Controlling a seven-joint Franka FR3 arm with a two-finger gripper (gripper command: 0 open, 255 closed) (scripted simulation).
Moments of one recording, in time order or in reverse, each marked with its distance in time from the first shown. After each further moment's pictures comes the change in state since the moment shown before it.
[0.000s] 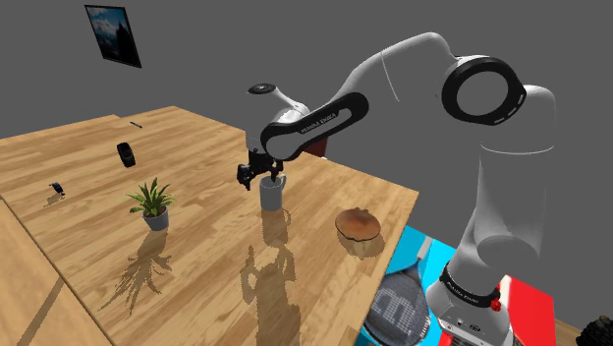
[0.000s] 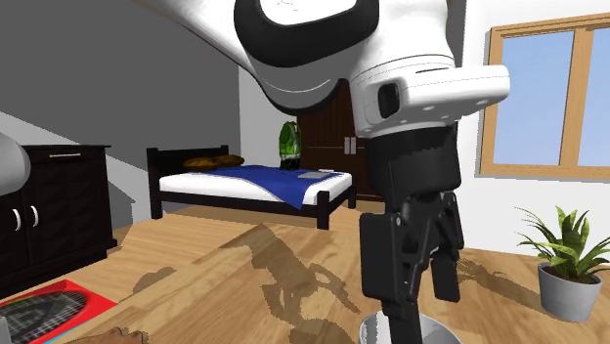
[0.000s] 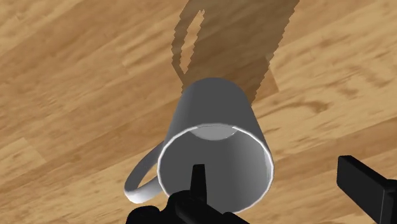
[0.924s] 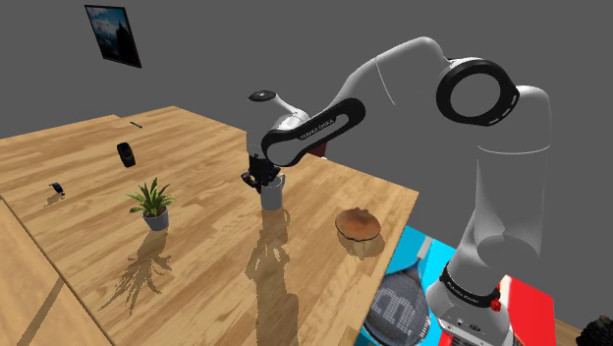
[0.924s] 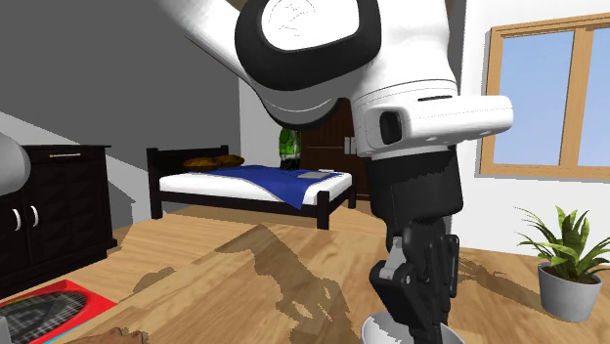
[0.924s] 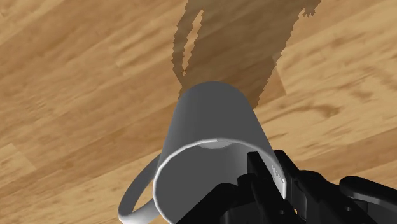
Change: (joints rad) arm -0.001 0.026 -0.006 -0.011 -0.012 0.038 0.007
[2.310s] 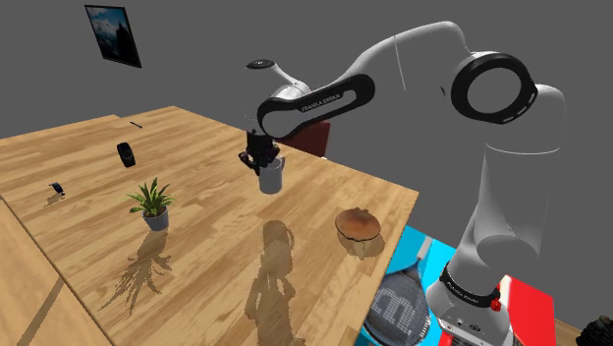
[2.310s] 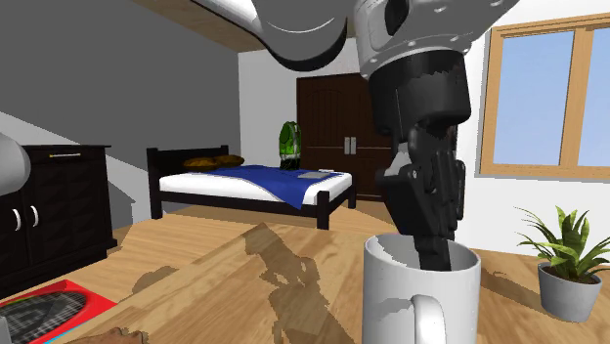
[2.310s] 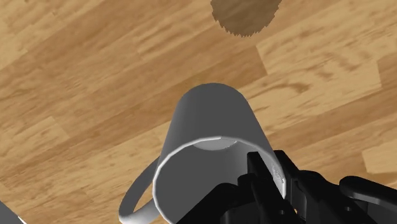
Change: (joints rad) arm -0.005 -0.071 0.015 0.093 0.044 -0.159 -0.044
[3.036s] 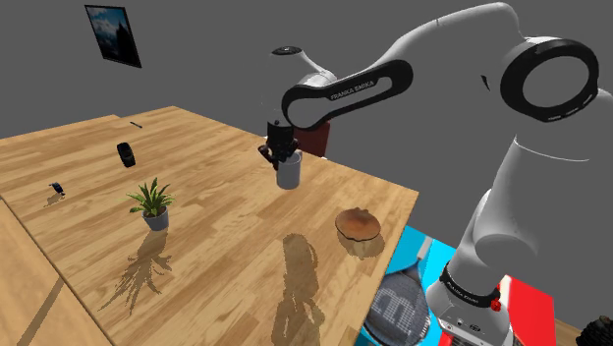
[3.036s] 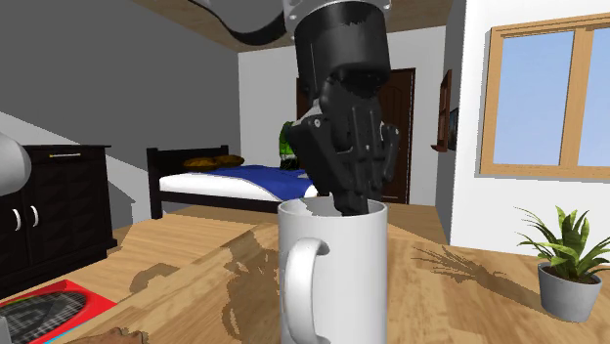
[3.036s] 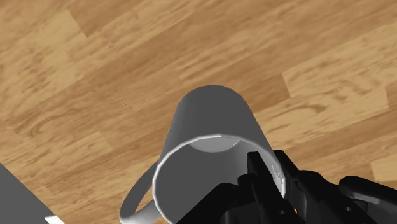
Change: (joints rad) arm -0.035 -0.223 -0.002 -0.206 0.067 -0.003 -0.060
